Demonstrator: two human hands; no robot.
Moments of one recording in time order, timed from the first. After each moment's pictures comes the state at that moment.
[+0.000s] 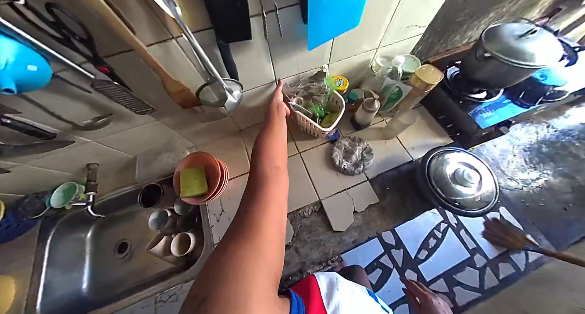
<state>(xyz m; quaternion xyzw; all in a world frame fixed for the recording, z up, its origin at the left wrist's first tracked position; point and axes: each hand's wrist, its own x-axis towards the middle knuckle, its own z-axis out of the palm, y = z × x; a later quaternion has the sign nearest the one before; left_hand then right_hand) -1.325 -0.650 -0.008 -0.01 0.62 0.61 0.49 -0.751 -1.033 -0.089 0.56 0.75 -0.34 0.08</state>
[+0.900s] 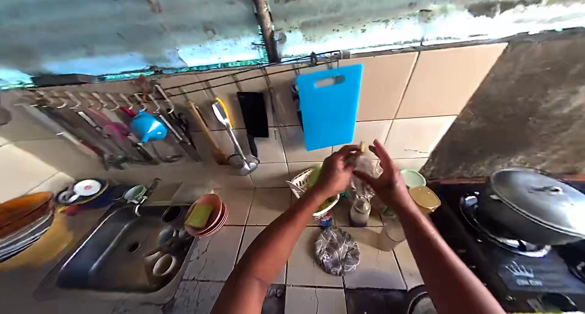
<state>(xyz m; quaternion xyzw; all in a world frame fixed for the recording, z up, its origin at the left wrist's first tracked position) -1.103 -0.664 0.194 0.57 0.61 0.54 0.13 -0.954 -0.574 0.181 0.22 0.82 -0.37 -0.37</state>
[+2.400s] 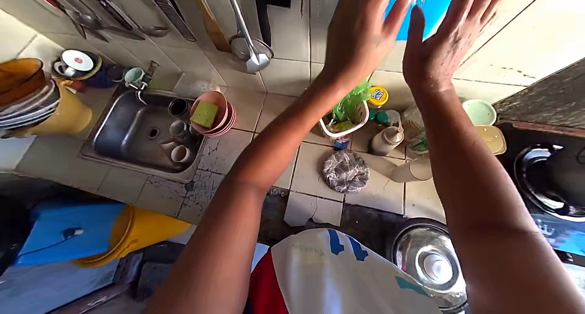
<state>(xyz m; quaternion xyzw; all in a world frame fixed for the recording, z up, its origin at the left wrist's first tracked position) -1.163 -0.658 0.204 0.47 0.69 0.47 -0.28 -1.074 -0.524 0.170 0.21 0.85 -0.07 -0.47</state>
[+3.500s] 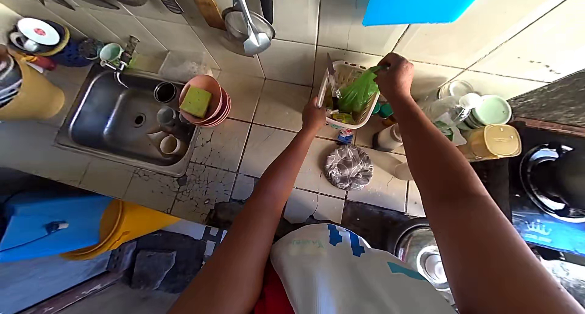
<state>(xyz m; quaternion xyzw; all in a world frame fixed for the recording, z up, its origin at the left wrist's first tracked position) -1.214 -0.694 -0.063 0.12 0.81 0.50 0.28 -1.132 -0.492 0.033 0.32 0.90 -0.27 -0.13</state>
